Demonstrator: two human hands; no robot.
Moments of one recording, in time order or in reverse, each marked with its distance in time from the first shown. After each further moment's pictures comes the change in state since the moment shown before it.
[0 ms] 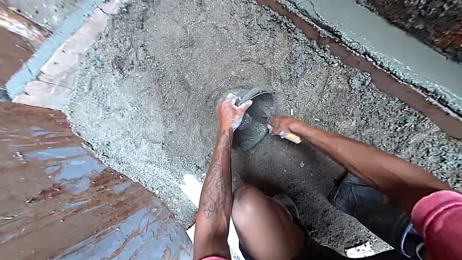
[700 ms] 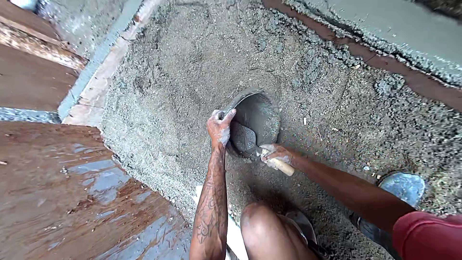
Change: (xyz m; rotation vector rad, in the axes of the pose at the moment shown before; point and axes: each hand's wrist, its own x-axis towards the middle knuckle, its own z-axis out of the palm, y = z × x) left_hand 0.006 -0.031 -0.020 -0.131 0.172 -0.071; right_hand 0.063 0.027 0.096 1.244 -0.181 -0.564
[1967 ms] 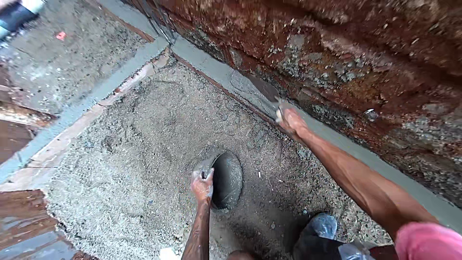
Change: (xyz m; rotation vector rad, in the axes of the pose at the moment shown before) left_hand 0.019 0.085 0.046 0.305 0.023 -0.354; right_hand -0.145 -0.358 -0.156 -1.244 0.994 0.146
